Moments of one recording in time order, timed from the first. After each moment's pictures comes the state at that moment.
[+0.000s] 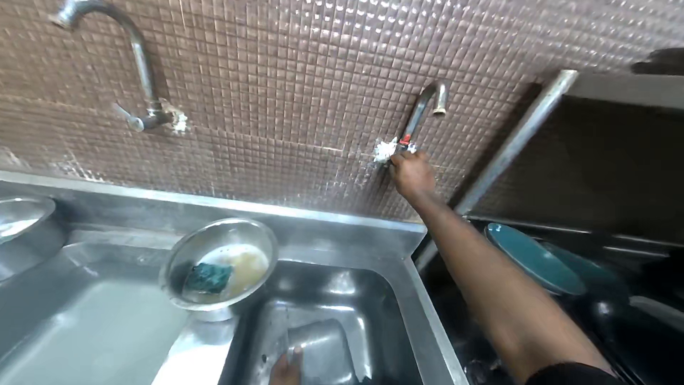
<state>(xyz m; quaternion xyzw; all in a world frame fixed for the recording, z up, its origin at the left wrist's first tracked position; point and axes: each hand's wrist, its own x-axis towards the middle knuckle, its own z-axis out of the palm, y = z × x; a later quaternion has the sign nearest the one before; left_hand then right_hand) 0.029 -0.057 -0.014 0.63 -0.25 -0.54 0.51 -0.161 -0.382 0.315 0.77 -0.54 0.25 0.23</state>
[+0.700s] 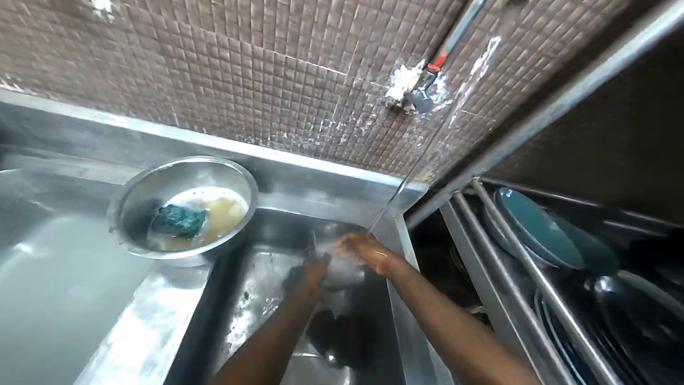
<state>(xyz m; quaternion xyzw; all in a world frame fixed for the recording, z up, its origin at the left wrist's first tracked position) -0.049 -0.210 -0.016 0.59 -0.16 -0.64 0.46 -0.186 -0.274 0.078 0.59 -0.55 0.09 -0.59</state>
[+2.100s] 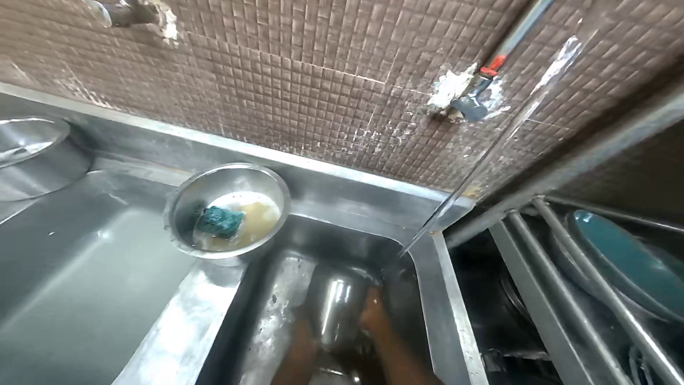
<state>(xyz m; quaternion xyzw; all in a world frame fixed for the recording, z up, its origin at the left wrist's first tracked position) -0.027 -0.118 -0.084 0.60 0.19 -0.54 0.56 -0.139 -0.212 -0.061 0.16 -0.67 0.38 -0.62</state>
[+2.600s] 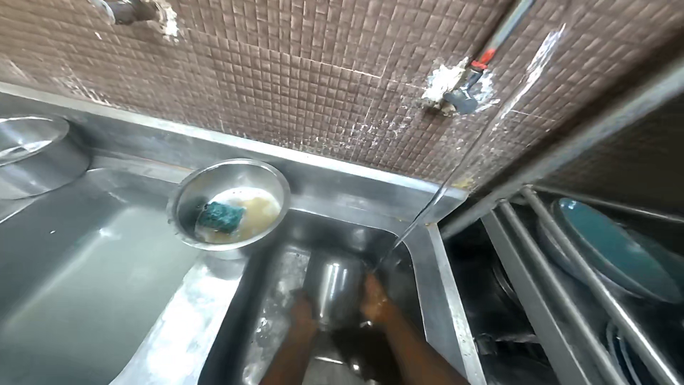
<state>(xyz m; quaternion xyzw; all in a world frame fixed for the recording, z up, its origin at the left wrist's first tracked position) -0.014 -0.128 -0.075 0.65 0.13 -0.51 0.54 -0.156 -0.210 -0.037 0.19 -0.60 0.29 -0.72</state>
